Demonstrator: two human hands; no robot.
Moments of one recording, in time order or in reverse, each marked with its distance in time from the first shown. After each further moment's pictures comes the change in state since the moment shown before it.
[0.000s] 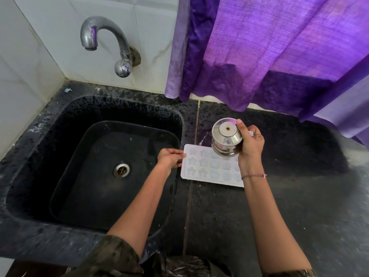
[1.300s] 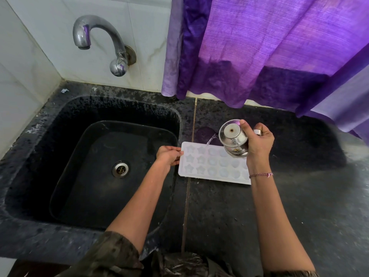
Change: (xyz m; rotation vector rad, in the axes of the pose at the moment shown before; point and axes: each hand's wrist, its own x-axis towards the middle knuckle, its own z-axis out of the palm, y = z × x) left_hand 0.006 0.002 0.007 0.018 0.040 -0.043; right_hand 0.005 -0.013 -0.025 -0.217 0.024 -0.123
